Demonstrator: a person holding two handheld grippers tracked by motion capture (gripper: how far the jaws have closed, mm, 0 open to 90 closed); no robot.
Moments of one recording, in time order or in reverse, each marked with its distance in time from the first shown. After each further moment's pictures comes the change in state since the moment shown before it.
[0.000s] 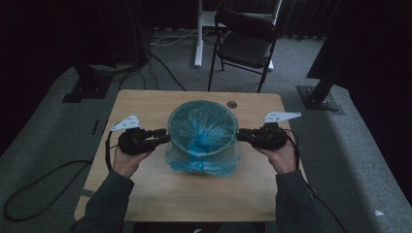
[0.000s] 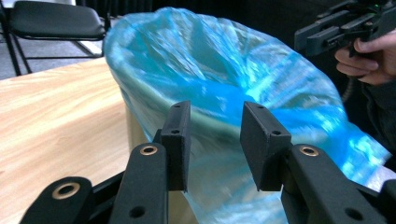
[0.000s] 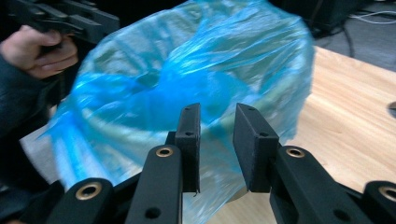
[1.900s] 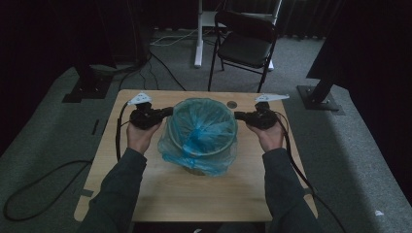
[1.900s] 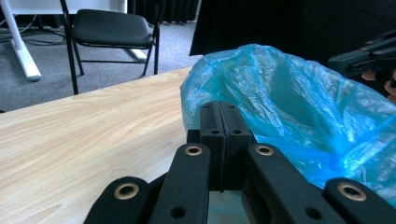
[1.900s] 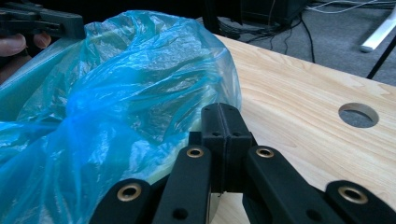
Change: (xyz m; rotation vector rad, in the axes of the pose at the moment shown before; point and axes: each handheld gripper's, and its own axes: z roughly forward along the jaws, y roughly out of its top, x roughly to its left) left arm 0.045 0.039 0.049 -0.010 0.166 -0.052; right arm -0.052 0.026 0.043 -0.003 -0.125 0.107
